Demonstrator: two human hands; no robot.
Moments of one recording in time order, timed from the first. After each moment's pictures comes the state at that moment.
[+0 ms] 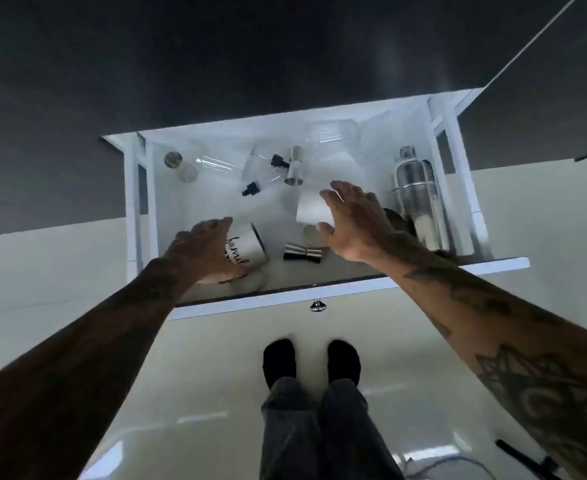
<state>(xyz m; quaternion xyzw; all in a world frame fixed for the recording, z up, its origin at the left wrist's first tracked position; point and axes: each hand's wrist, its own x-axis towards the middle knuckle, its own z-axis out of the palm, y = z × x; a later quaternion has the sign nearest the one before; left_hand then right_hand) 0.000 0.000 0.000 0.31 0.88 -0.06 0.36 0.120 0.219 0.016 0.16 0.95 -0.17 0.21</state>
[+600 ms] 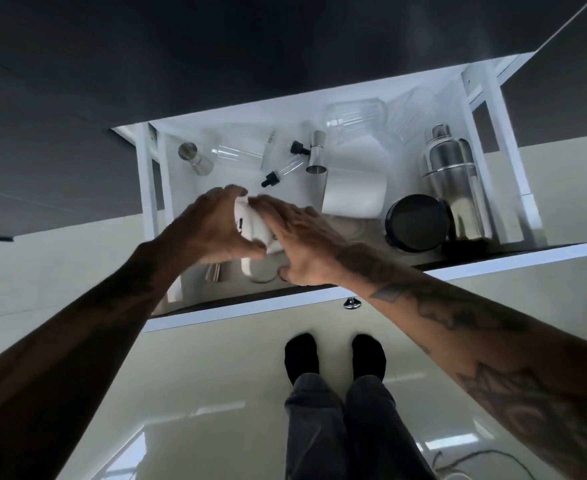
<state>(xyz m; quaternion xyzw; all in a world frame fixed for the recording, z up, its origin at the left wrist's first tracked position) -0.031 -0.004 0.024 0.30 0.88 0.09 0.36 0.086 0.129 -0.004 0.00 0.95 -0.26 0.15</state>
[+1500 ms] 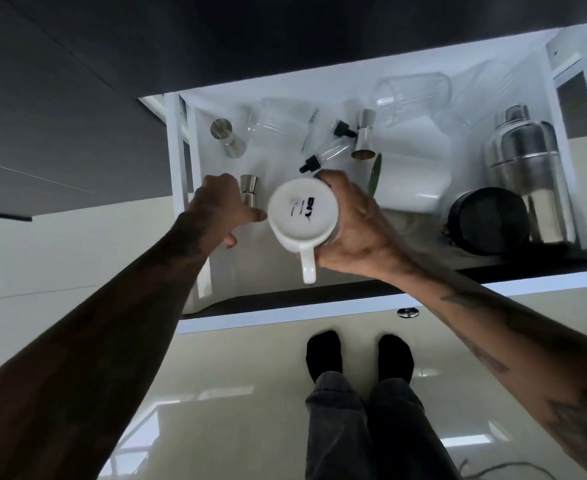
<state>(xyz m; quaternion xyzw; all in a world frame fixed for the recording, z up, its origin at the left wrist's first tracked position) -0.076 -0.024 -0.022 0.10 0.91 0.10 0.40 0.077 0.121 -0.033 0.12 0.89 -0.43 -0.03</state>
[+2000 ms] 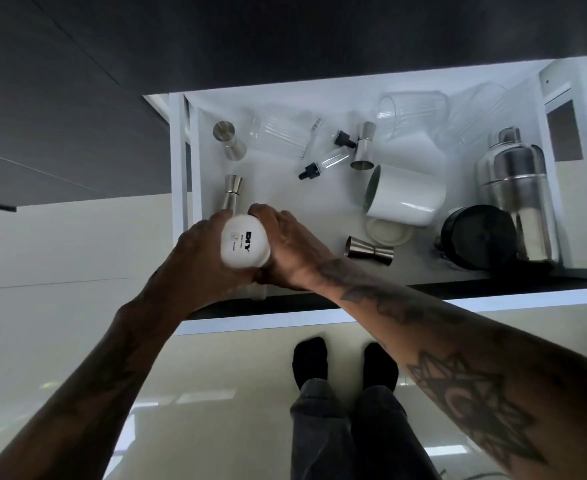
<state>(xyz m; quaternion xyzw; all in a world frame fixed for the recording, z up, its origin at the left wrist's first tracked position) -0.022 -0.086 -0.003 0.21 0.90 0.20 0.34 0.040 0.062 -0.075 0.04 0.90 -0.42 0.09</state>
